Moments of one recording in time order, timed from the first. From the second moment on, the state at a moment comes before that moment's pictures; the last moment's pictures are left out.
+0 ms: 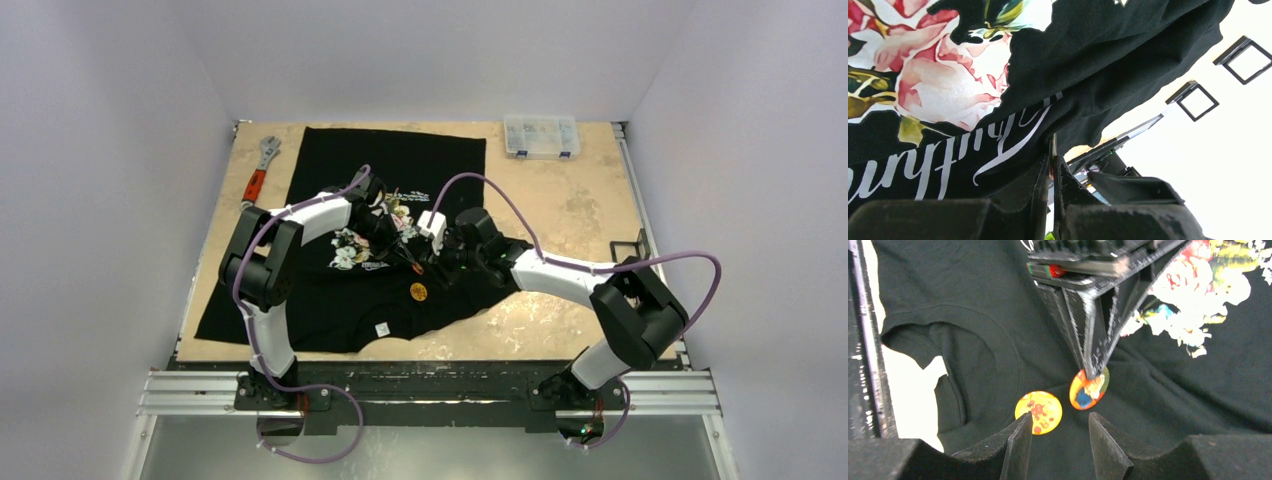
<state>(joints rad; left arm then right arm) -0.40 1.92 1.23 -0.58 0.61 -0.91 0.71 1.55 0.84 0.05 -0.45 -0.18</state>
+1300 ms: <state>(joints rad) -0.40 1.93 1.23 -0.58 0.61 -0.98 0.85 1.70 0.83 0.22 -0.09 -0.28</state>
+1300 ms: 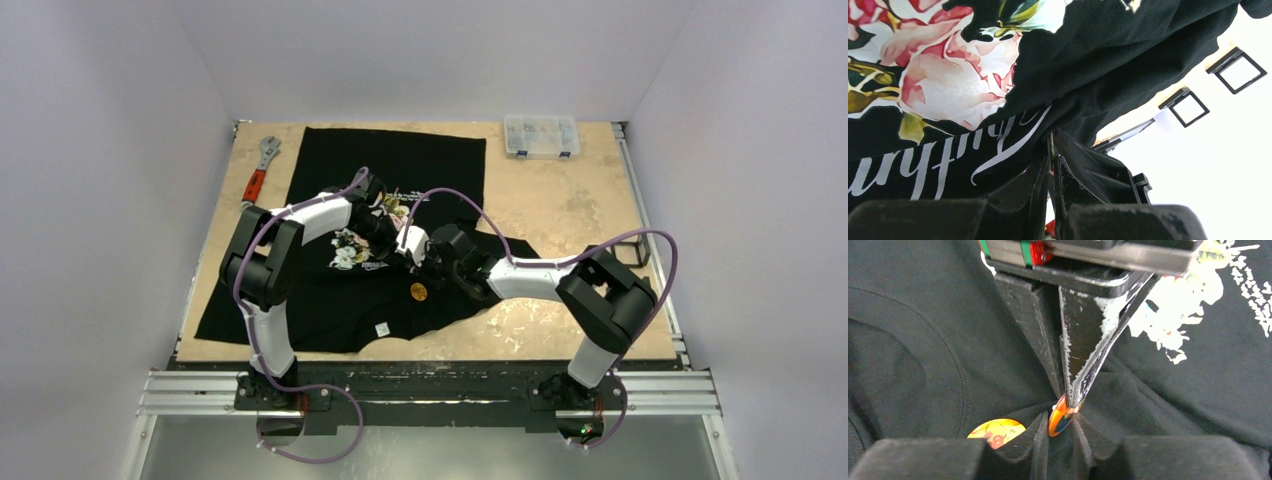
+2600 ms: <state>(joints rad) -0.22 1.45 0.70 0.21 0.82 -0.31 0.59 1.66 0.82 0.24 -0.67 -0.06</state>
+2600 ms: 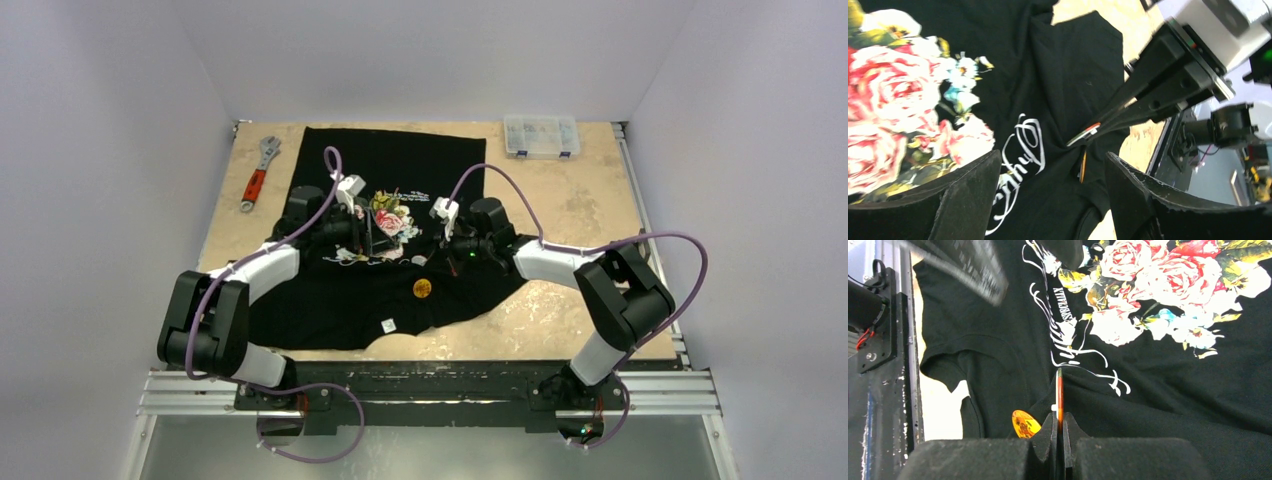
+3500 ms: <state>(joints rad) -0.36 1.57 0.68 0.40 0.93 -0.15 0.53 1.74 0.88 0.24 -0.90 0.08</state>
